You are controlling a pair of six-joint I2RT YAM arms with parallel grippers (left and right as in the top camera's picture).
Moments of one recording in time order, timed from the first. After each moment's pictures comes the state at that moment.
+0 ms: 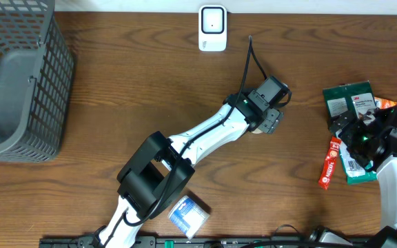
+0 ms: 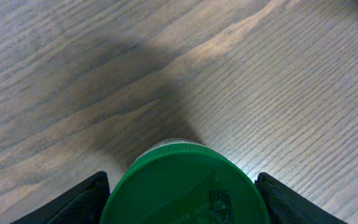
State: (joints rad) left arm -0.85 2.15 1.66 -0.52 -0.04 -0.22; right arm -0.48 1.32 0.80 -0.58 -0.35 0.41
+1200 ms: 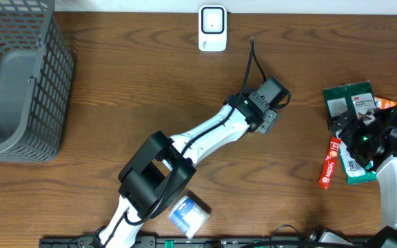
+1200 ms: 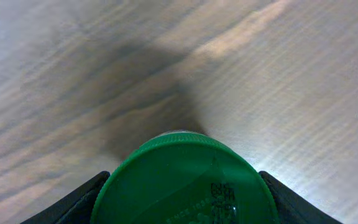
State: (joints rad) left arm -0.85 2.15 1.65 -0.53 -0.12 -0.17; right arm -0.48 1.32 0.80 -0.58 -0.35 0.41
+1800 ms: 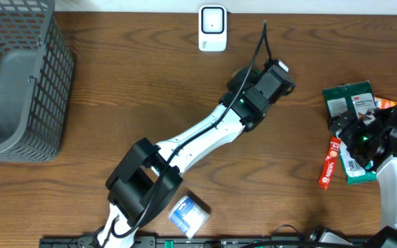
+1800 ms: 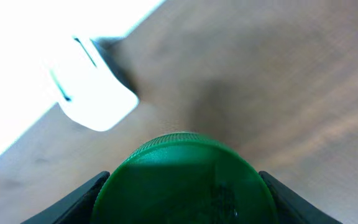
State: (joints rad) left arm -0.85 2.06 1.64 -0.35 -0.54 0.12; right arm -0.48 1.32 0.80 -0.58 -0.35 0.41
